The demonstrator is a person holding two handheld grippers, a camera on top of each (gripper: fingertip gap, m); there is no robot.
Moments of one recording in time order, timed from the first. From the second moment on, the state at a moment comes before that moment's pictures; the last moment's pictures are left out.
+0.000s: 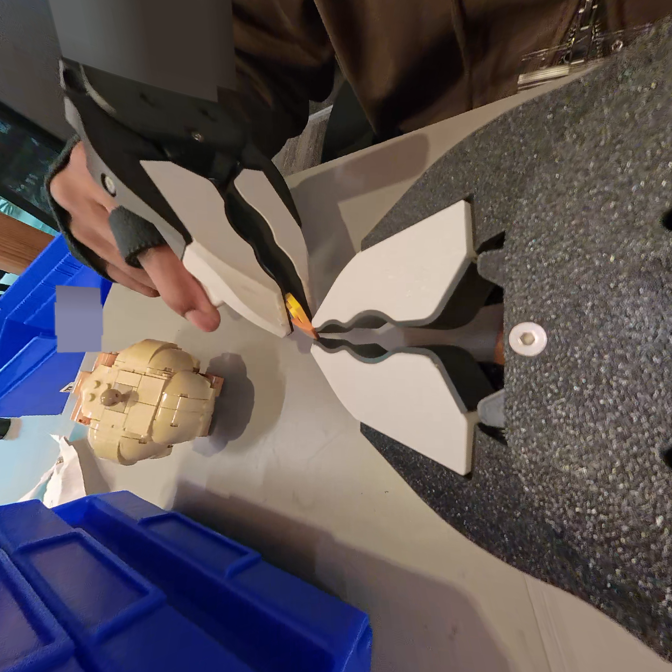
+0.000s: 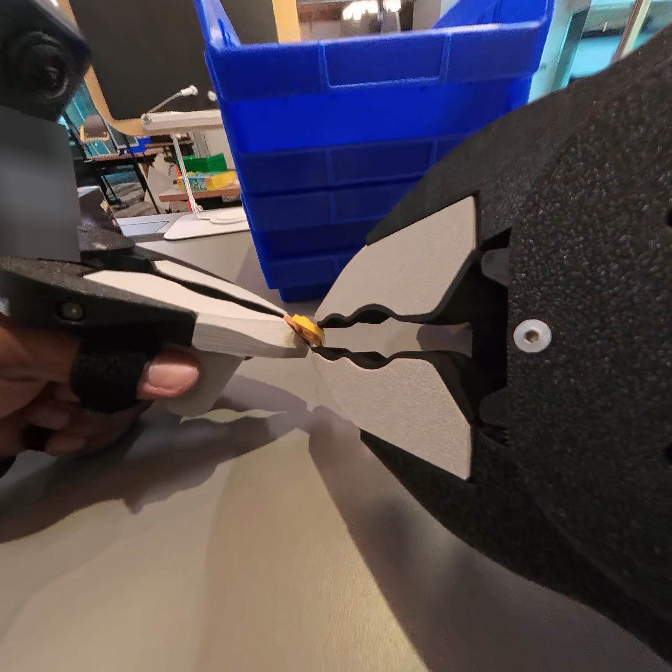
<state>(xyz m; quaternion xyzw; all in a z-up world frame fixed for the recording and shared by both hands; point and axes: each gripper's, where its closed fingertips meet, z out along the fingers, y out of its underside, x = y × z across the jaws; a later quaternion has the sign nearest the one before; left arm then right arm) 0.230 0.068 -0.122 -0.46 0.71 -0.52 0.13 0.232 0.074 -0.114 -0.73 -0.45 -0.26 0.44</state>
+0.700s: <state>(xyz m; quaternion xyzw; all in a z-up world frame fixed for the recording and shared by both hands) 0.224 0.060 -0.084 -0.34 0.69 -0.62 0.17 0.223 0.068 -0.080 -0.76 -0.16 0.23 0.58</state>
